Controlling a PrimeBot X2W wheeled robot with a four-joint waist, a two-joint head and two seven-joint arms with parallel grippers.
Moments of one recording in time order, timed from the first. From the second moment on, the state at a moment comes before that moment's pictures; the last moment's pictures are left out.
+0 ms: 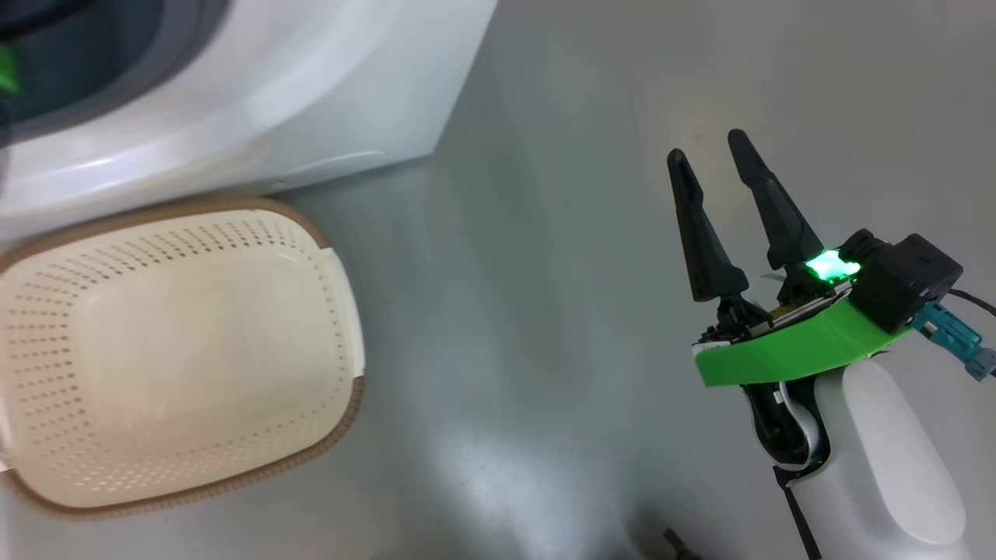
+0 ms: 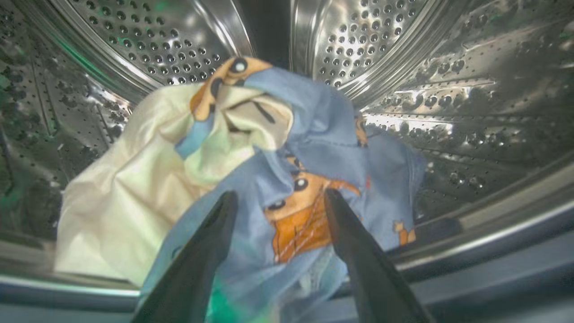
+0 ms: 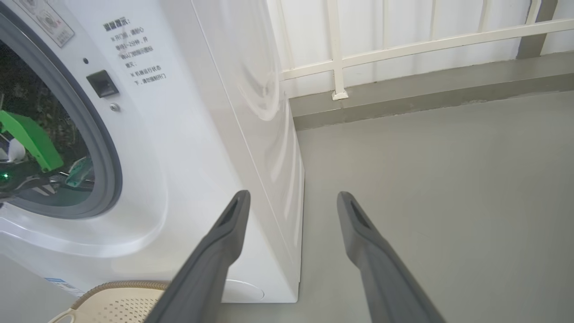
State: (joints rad) left arm -1.36 0.33 -0.30 1.17 -0.48 -0.12 -0.24; right arm -0.46 -0.10 0.19 0.08 0.42 0.13 -0.26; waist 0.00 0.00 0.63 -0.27
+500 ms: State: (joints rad) left arm -1.01 0.30 -0.23 0.86 -0.48 -0.10 -0.26; right arm -0.45 -0.12 0.18 0.11 0.43 0.13 -0.26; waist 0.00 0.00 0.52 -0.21
